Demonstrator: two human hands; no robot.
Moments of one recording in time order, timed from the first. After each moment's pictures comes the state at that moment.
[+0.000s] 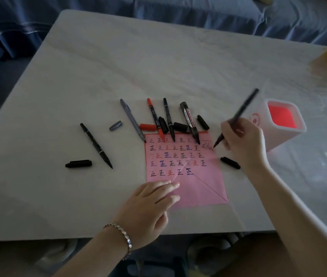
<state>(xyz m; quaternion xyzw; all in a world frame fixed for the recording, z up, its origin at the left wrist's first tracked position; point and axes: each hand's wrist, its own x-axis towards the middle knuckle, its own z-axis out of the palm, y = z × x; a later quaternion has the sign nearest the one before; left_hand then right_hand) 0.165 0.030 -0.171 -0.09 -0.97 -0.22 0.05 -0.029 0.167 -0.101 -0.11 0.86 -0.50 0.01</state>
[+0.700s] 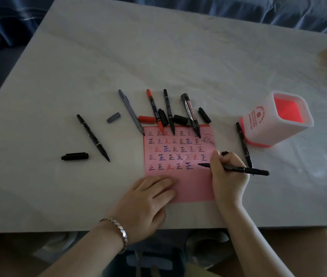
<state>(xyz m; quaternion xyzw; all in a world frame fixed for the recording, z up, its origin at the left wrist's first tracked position) 0.166 0.031 -0.167 -0.08 -0.97 -0.23 0.04 0.036 0.177 -0.163 -0.04 0.81 -0.59 -0.07</state>
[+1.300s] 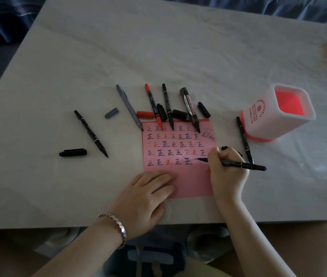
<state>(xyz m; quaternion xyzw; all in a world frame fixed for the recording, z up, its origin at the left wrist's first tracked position) 0.166 0.031 -0.164 -0.08 -0.97 -0.23 0.03 0.035 0.178 -0.167 -0.09 0.82 -0.55 -0.09</state>
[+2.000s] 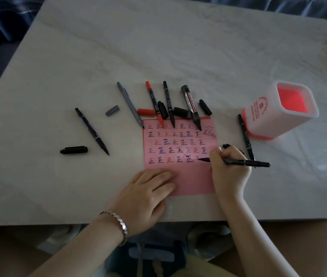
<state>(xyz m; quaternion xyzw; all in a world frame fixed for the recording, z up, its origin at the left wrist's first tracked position) 0.165 0.031 -0.165 -0.07 -0.97 -0.22 0.04 0.036 0.176 -0.167 -0.05 0.82 -0.57 -0.10</state>
